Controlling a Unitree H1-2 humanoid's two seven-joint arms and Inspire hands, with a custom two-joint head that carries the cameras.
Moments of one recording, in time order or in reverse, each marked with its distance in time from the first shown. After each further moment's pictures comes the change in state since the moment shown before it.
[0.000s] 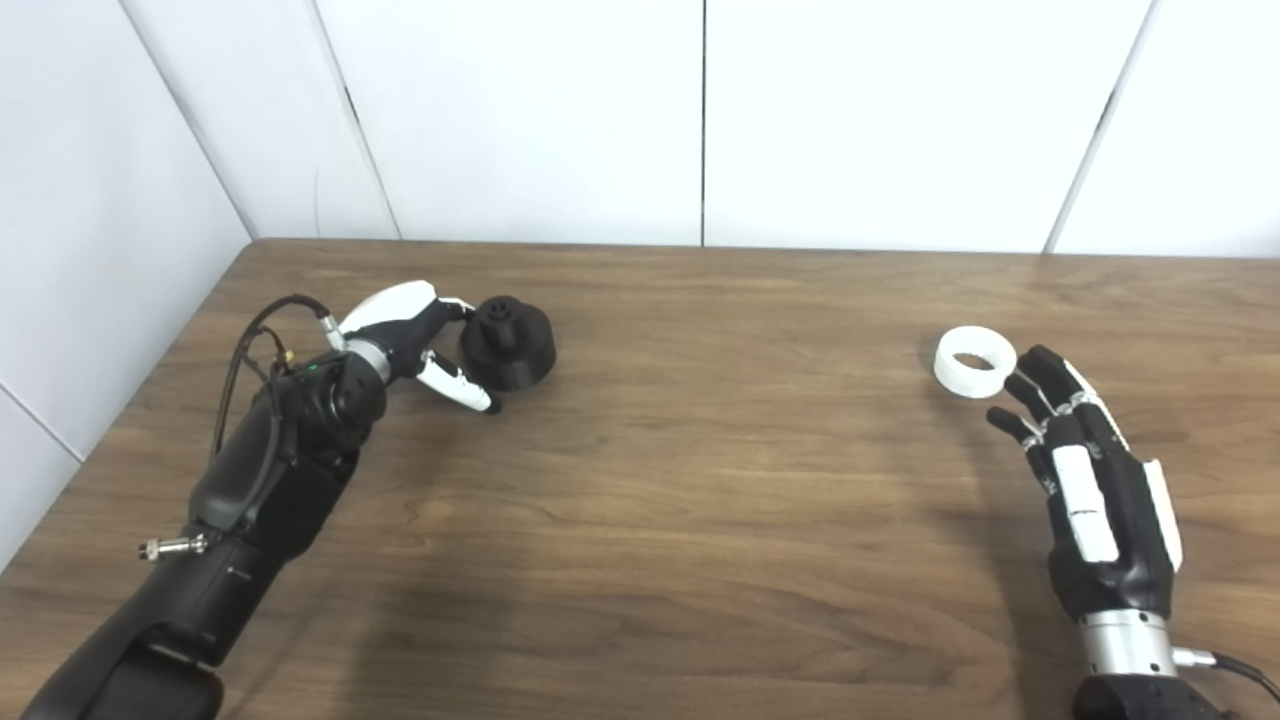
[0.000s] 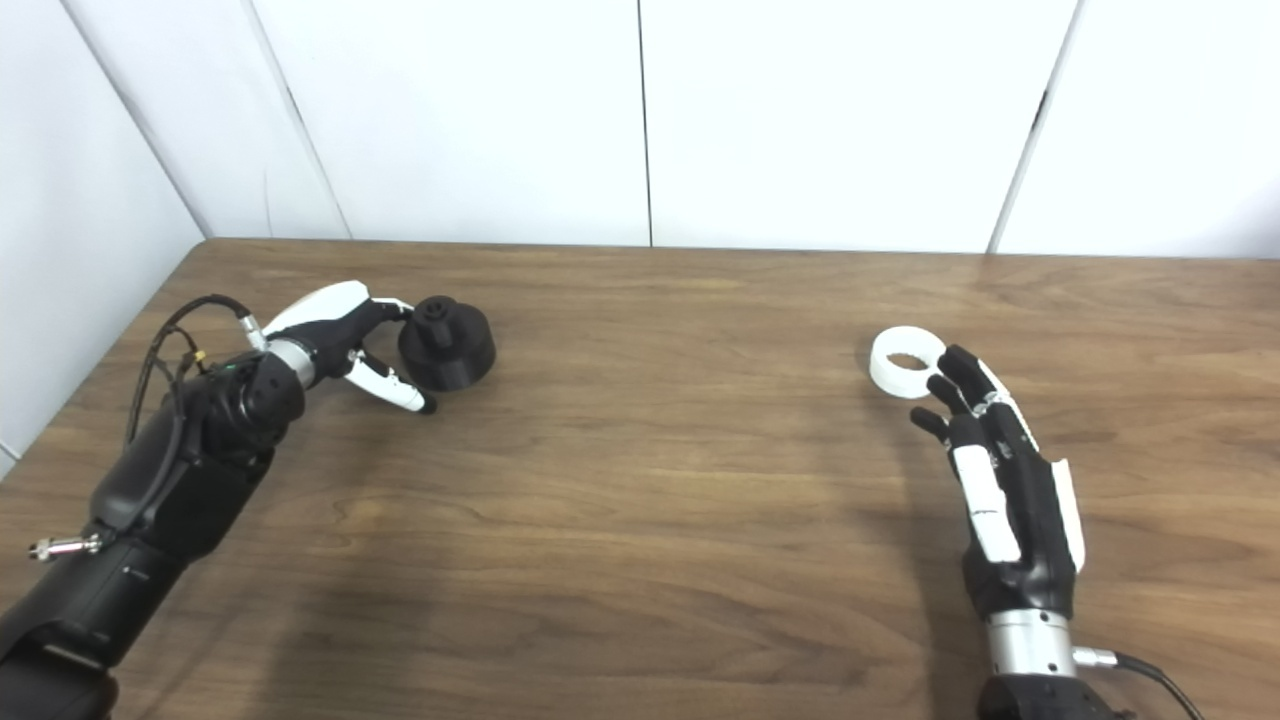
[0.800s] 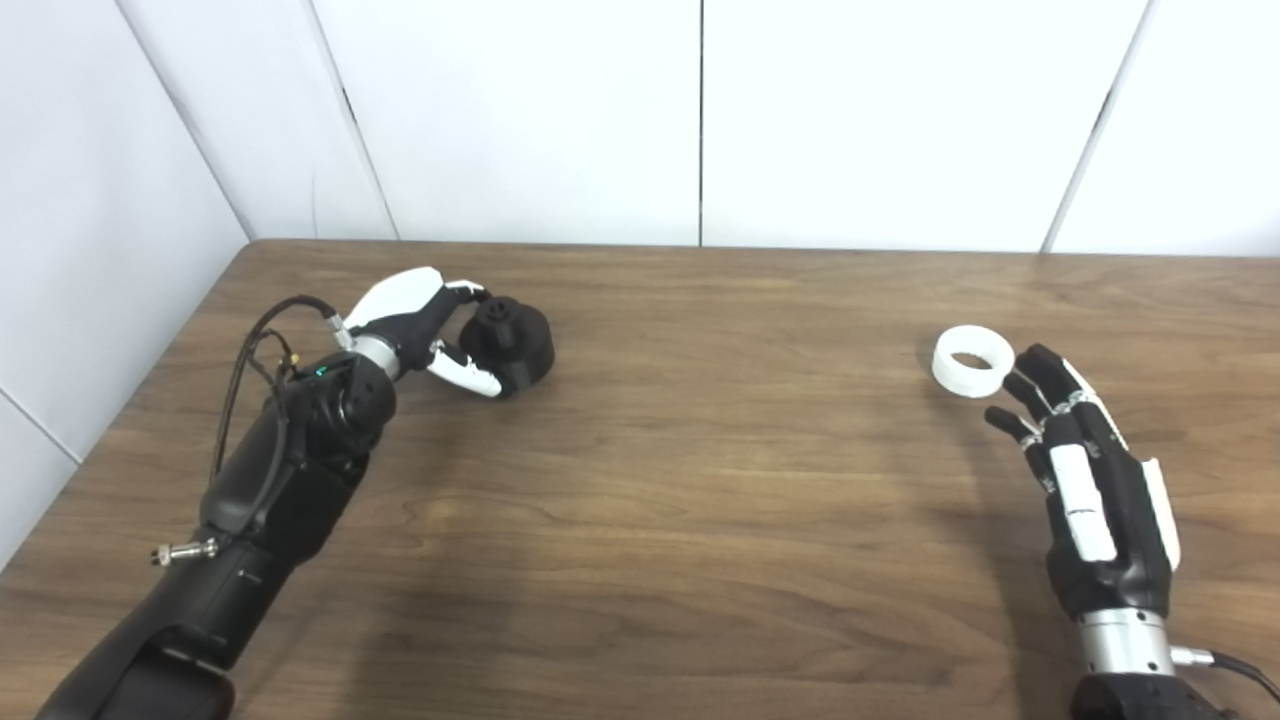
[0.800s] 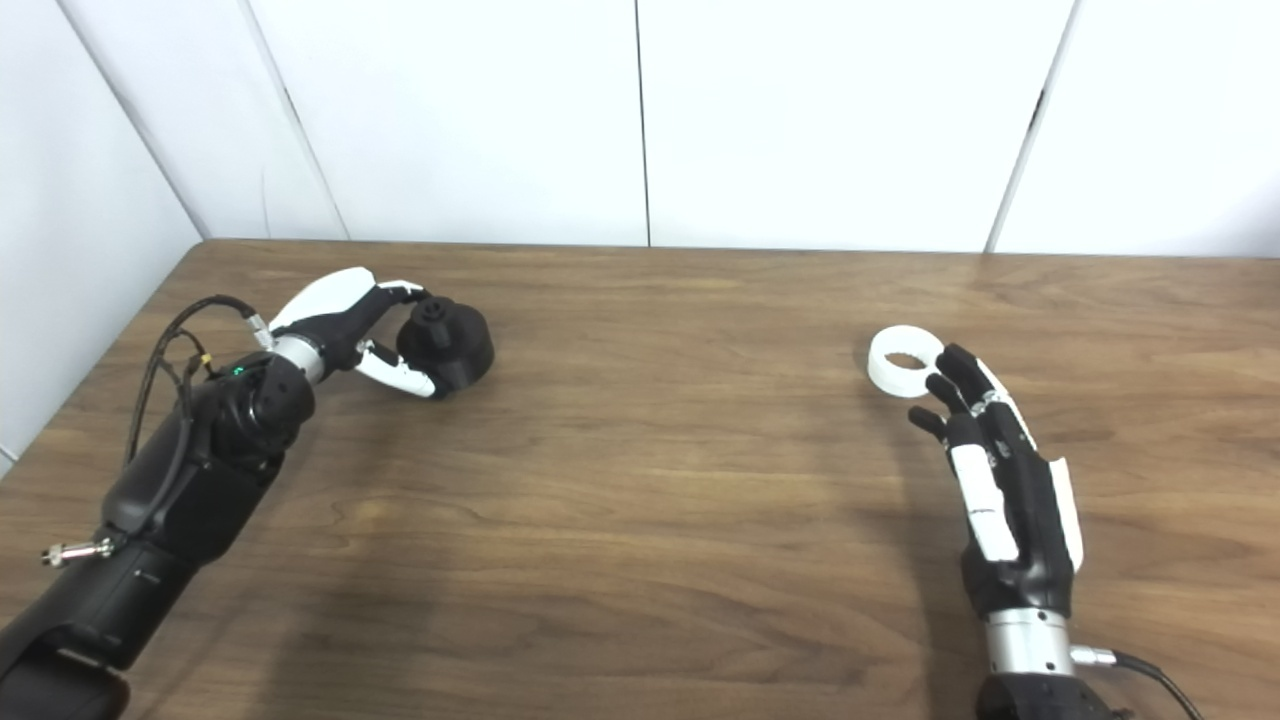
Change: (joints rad) left arm 0.000 -0.023 0.000 0.012 -0.009 -0.042 0.122; right arm 0.002 0.000 0.001 -0.001 -0.006 -0.003 -0.004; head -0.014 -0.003
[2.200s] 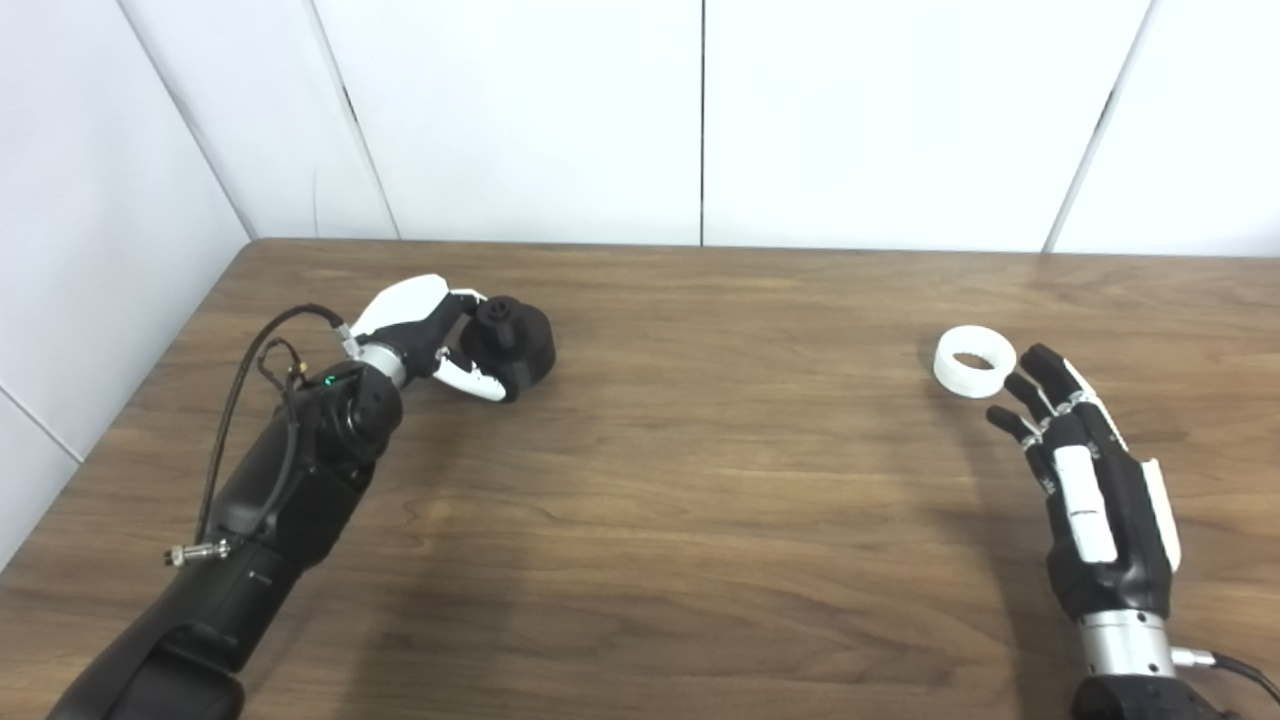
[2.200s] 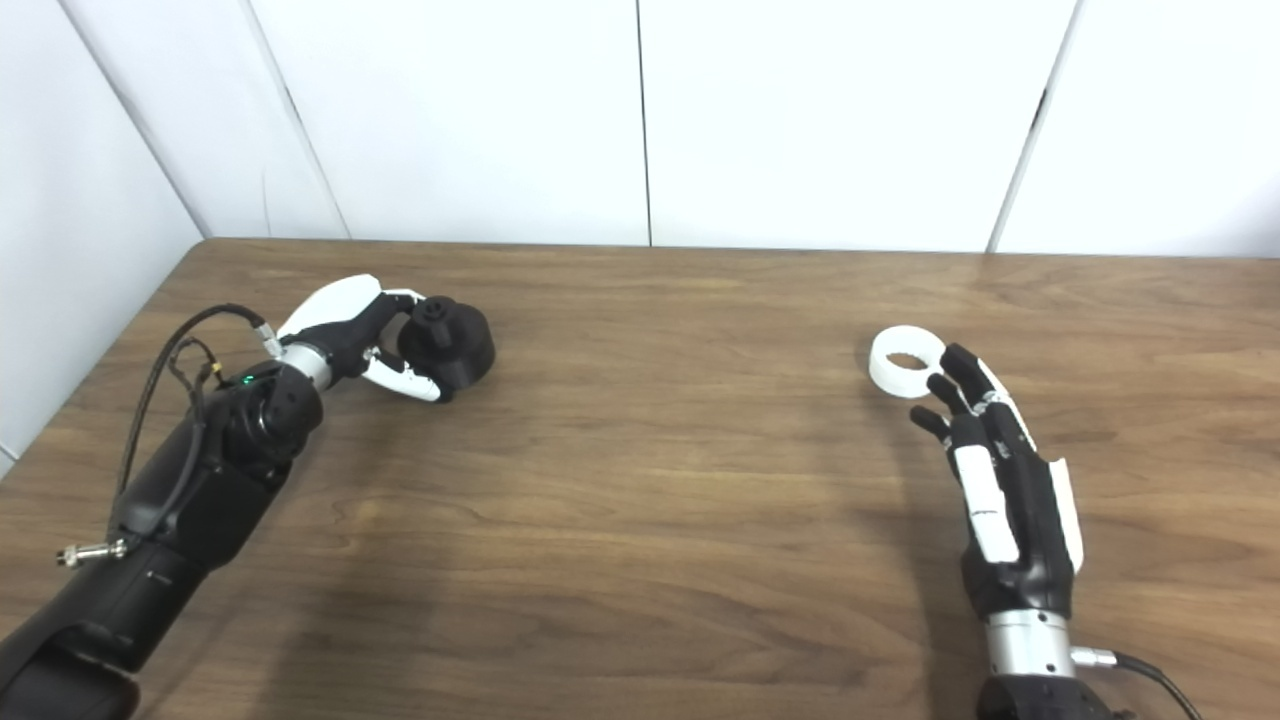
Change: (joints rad) left arm -0.004 -0.018 -0.010 0.065 -0.002 -0.047 0.045; right arm 0.006 -0.003 0.000 -0.007 -0.005 0.000 0.001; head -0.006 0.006
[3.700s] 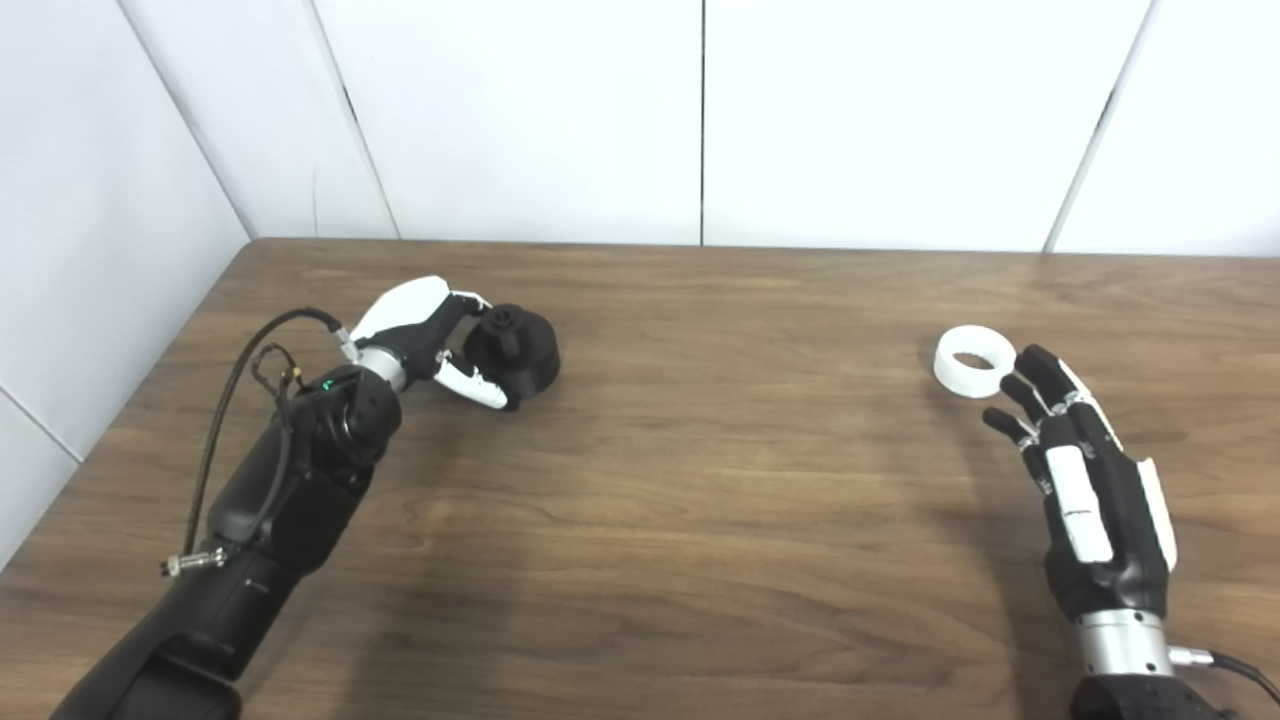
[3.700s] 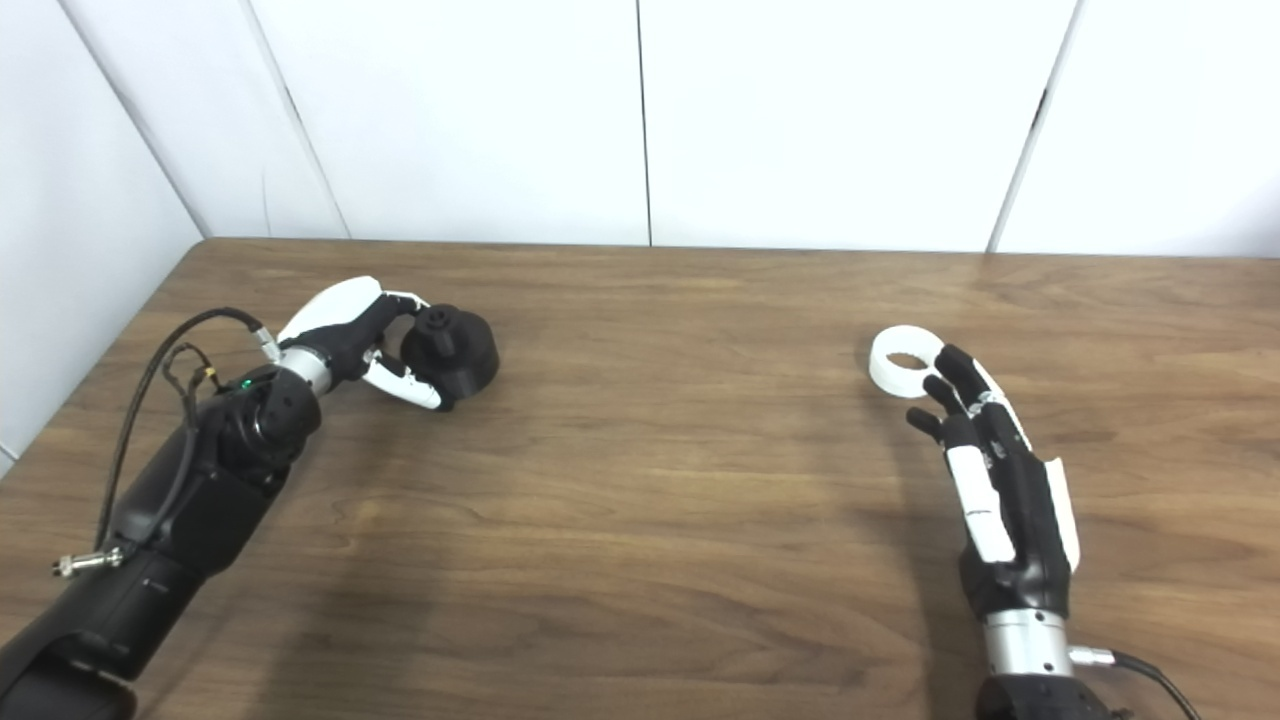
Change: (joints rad) left arm 0.023 -0.001 0.009 -0.038 -0.027 -0.003 0.000; right arm 0.001 -0.004 0.004 -0.003 -0.007 0.017 0.001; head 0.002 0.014
